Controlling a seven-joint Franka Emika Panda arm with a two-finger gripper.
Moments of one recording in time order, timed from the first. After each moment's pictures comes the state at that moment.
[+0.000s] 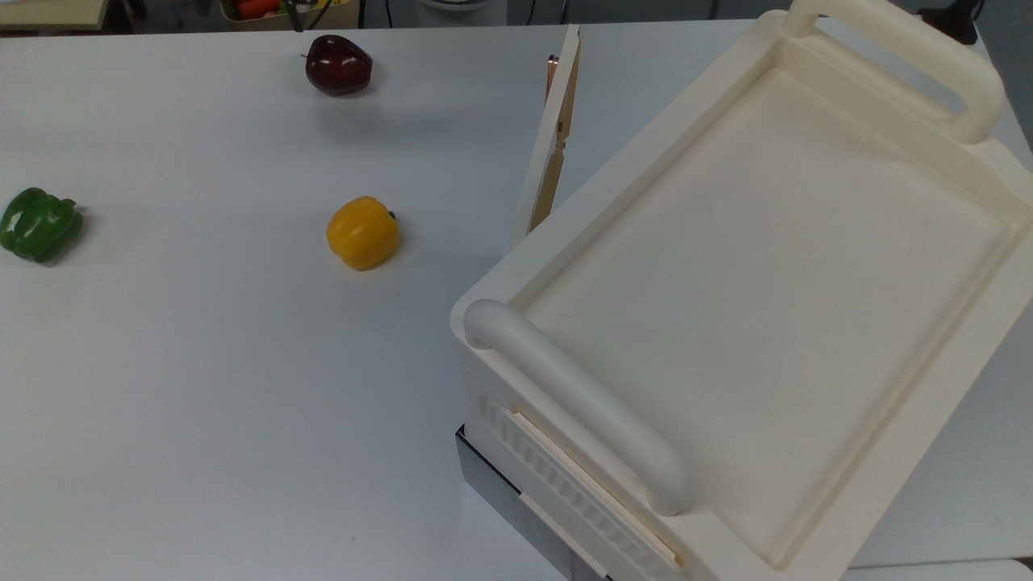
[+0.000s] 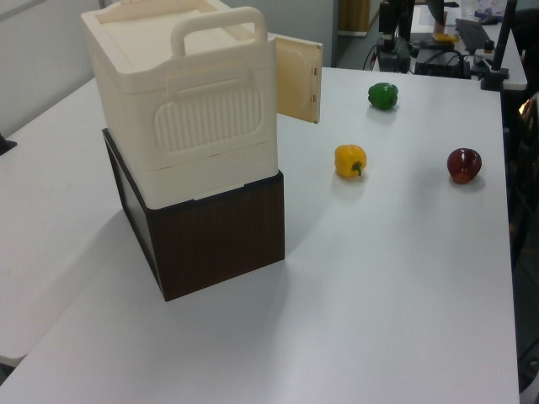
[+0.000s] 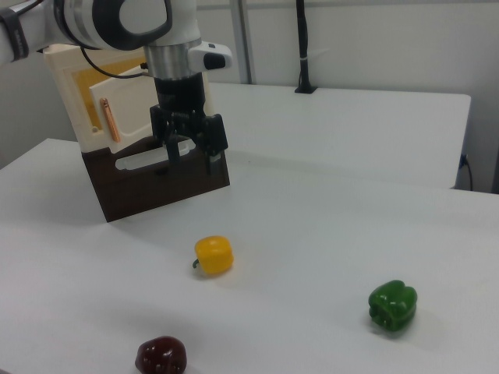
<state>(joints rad) -0.04 0.16 -0.15 -1.40 -0.03 1.48 -0.08</state>
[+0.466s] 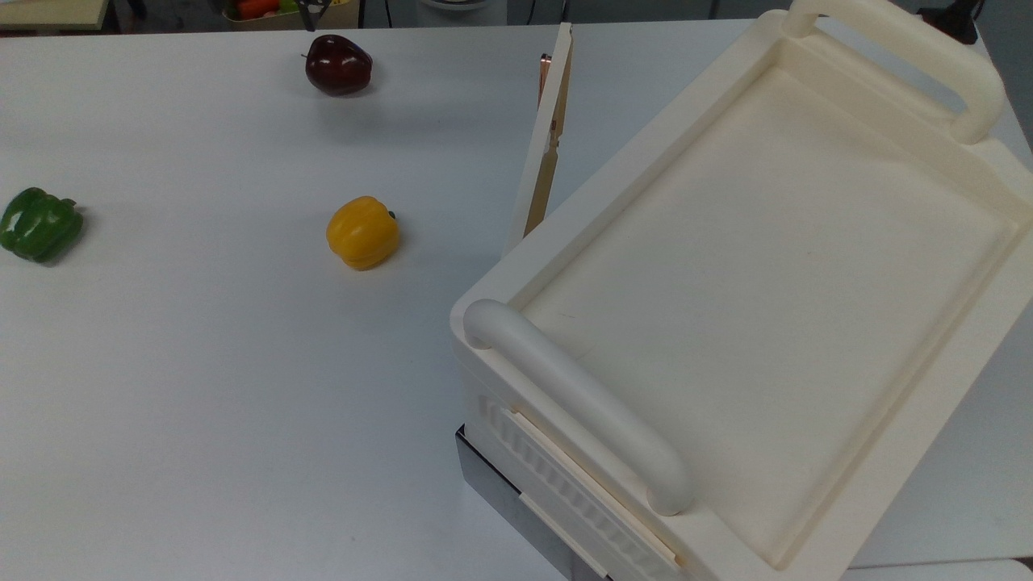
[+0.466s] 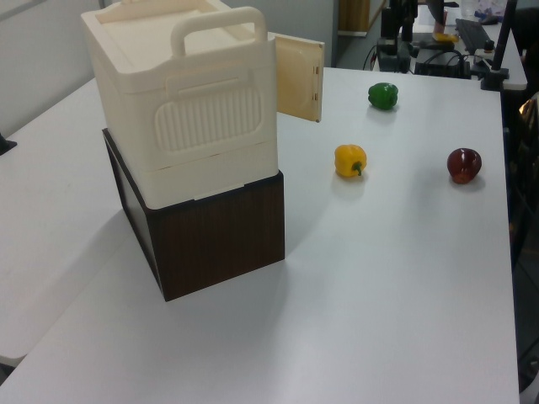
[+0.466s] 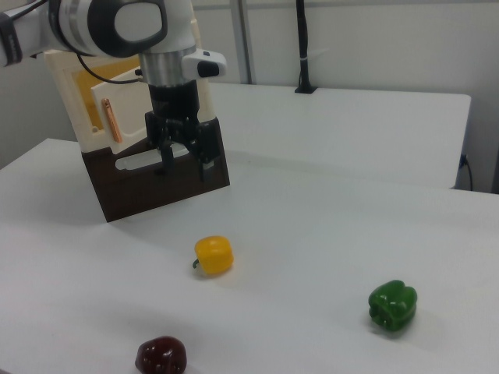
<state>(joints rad) -0.03 0.11 -0.15 -1.48 -0.02 1.51 -0.05</state>
